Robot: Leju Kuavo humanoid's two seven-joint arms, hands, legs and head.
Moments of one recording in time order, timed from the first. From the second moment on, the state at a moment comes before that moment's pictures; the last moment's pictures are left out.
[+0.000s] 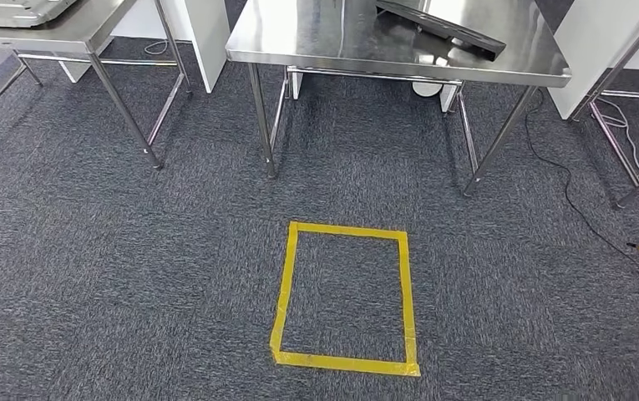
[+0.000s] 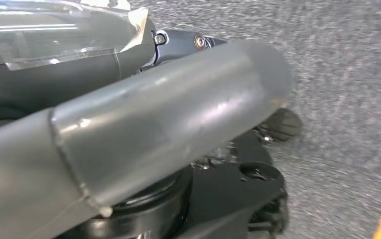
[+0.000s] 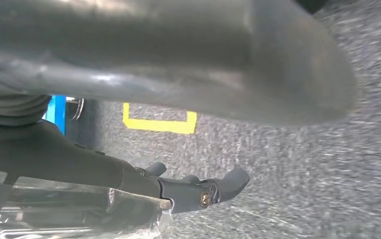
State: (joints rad) left arm -0.05 -0.09 -0.33 -0.16 0.69 0.24 -0.19; right arm -0.04 0.10 -0.41 -0.18 0.85 -0.20 0.05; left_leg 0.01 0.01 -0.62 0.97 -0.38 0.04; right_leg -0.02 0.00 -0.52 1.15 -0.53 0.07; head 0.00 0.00
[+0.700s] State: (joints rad) left arm -0.05 -0.09 -0.33 -0.16 0.70 0.28 -0.18; right arm -0.04 0.10 -0.37 -0.18 0.90 -0.15 0.04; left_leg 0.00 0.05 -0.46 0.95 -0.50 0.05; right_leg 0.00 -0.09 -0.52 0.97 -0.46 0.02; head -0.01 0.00
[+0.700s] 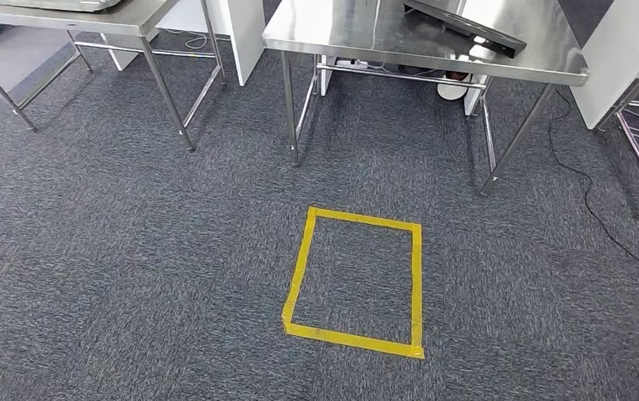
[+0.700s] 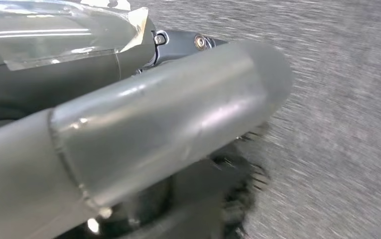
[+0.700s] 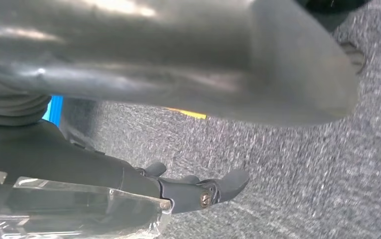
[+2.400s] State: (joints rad) left arm -0.03 -0.10 -0.33 -0.16 0.72 0.32 -0.15; right arm -0.02 0.08 -0.30 -0.17 0.97 0.03 -0.01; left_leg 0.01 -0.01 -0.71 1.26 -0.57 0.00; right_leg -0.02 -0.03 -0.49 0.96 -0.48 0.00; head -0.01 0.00
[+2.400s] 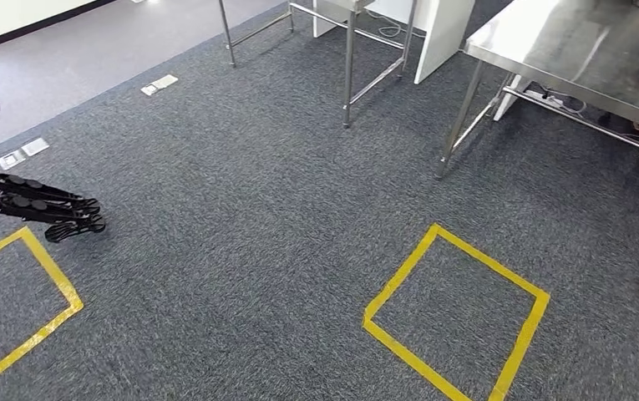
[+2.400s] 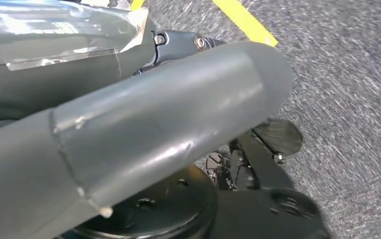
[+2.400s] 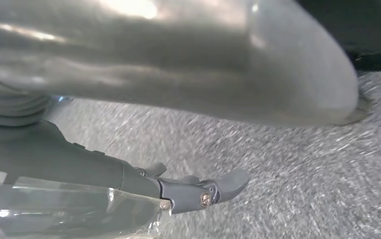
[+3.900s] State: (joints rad) left arm -0.05 -0.11 -0.36 -0.16 0.70 0.17 0.14; right arm -0.02 0.08 -0.17 -0.17 1.11 0.23 -0.04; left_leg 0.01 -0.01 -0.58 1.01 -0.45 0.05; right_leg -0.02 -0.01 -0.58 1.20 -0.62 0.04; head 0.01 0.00
